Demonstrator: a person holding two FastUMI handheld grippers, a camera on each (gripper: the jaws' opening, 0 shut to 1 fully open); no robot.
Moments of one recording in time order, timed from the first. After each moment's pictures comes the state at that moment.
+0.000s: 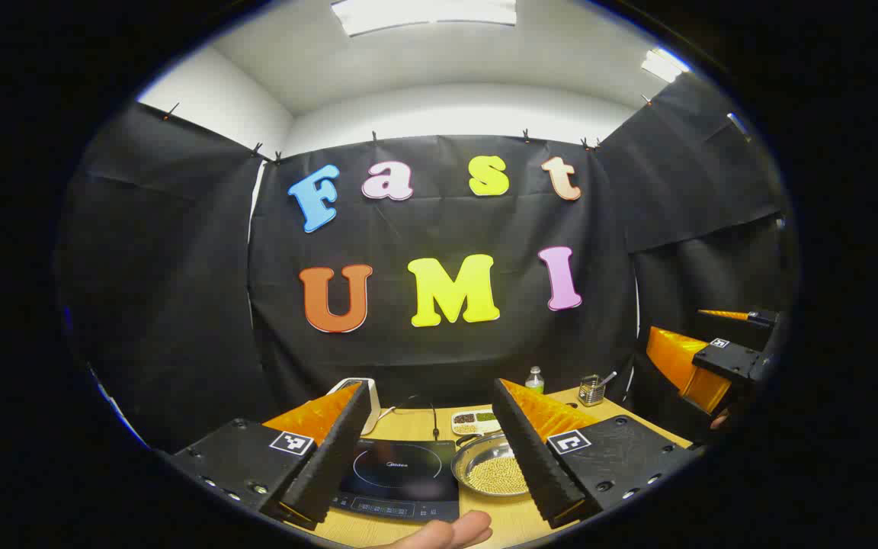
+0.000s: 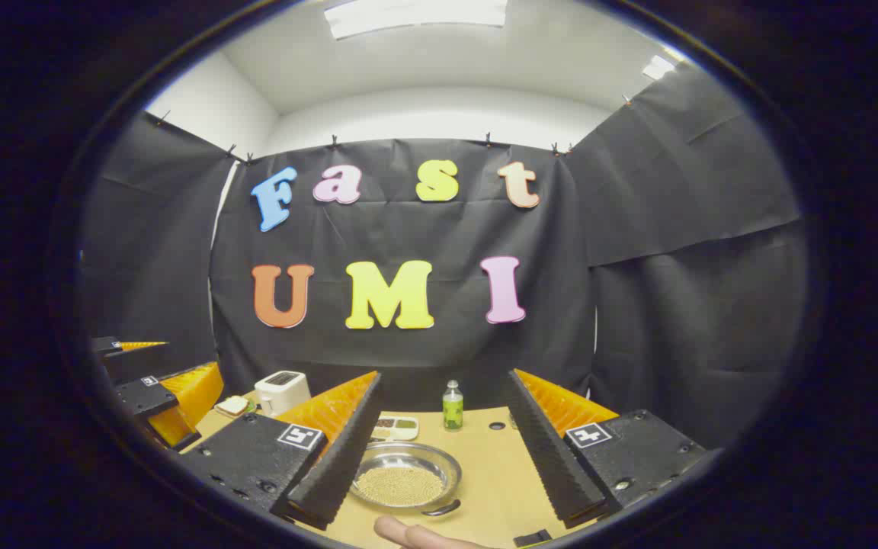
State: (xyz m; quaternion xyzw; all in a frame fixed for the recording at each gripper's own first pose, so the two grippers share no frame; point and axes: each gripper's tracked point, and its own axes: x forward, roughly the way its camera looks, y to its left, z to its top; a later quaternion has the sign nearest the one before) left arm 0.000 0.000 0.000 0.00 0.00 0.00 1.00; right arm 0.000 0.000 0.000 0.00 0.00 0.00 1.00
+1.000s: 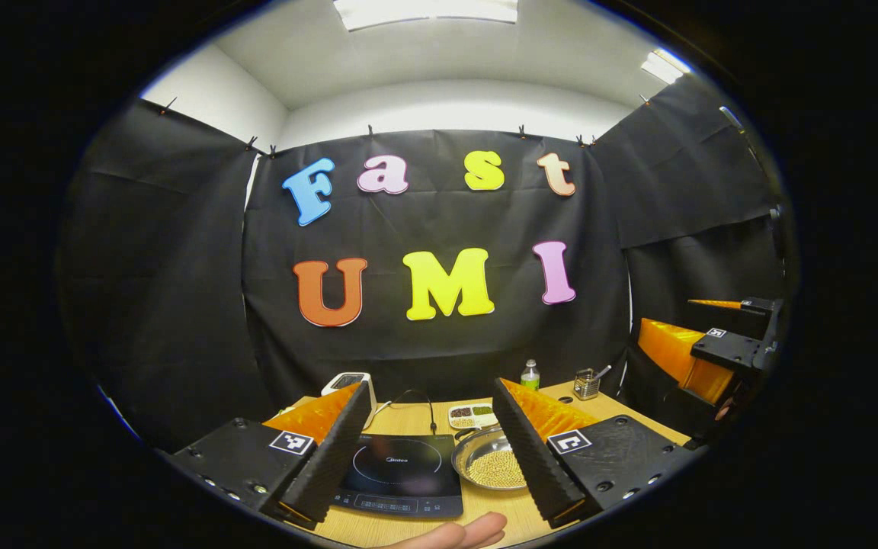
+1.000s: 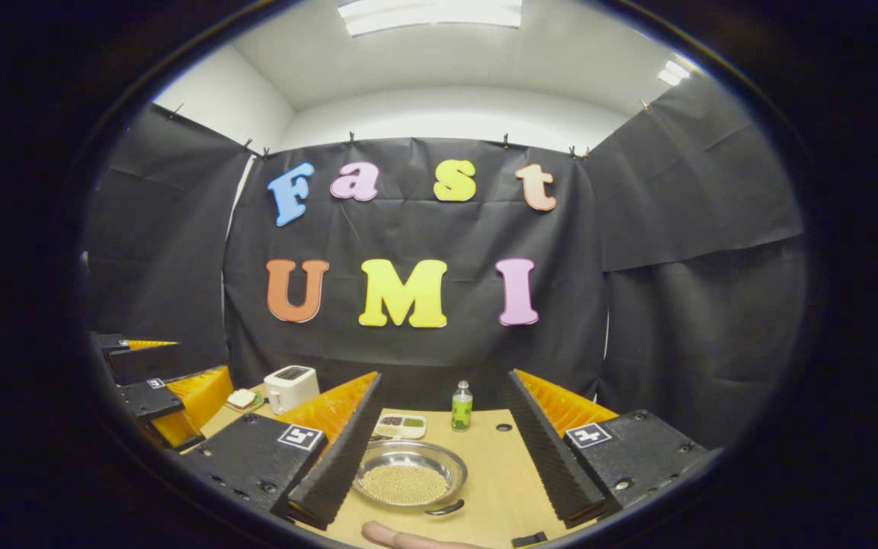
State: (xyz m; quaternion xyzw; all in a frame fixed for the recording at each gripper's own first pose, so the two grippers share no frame) left arm 0.000 -0.002 -0.011 0.01 0.01 -0.02 1.00; right arm 0.007 0.003 -0.003 -0.02 0.01 0.01 1.00
